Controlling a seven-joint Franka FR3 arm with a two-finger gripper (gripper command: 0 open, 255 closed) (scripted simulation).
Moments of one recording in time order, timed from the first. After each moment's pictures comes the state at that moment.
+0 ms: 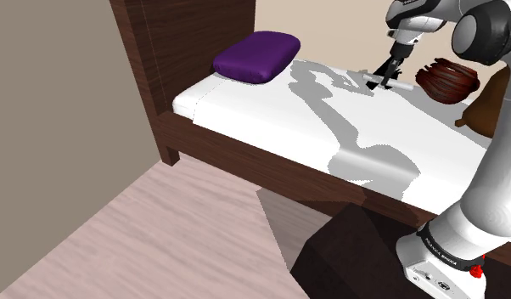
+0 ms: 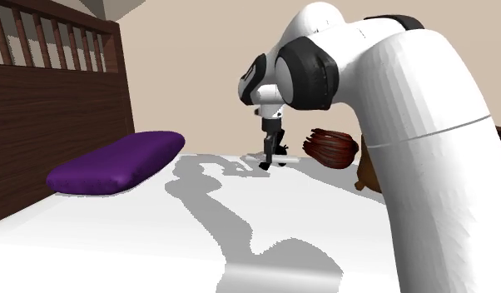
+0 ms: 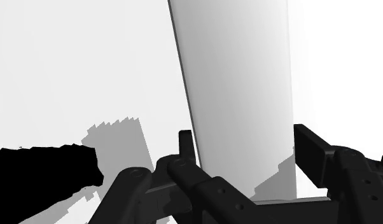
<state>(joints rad) -0.25 0.45 -0.63 -1.52 0.28 1.87 -1.20</state>
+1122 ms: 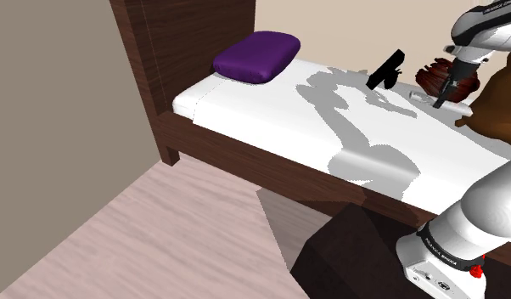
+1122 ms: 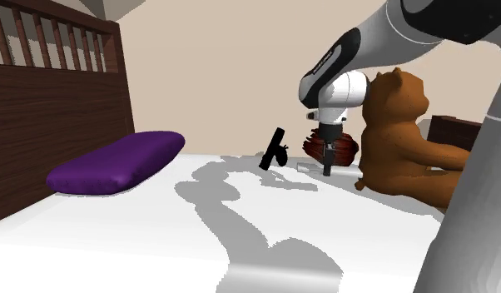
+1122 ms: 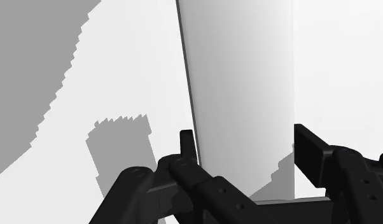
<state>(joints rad) -0.24 -0.09 -0.78 -2.12 -0.06 2.04 -1.27</state>
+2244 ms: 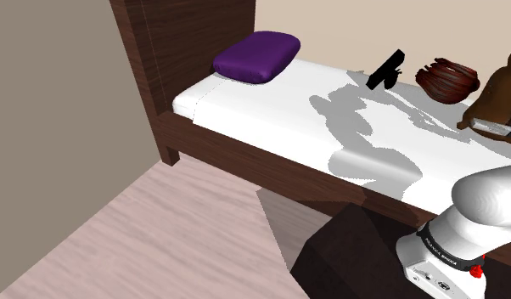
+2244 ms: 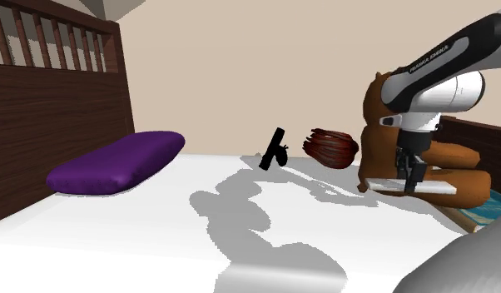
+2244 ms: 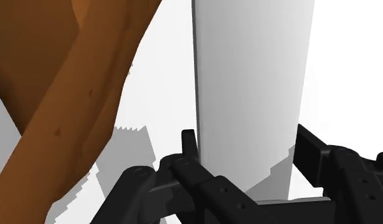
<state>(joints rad) -0.50 -0.46 -0.88 -2.35 -0.39 1.99 -1.44</state>
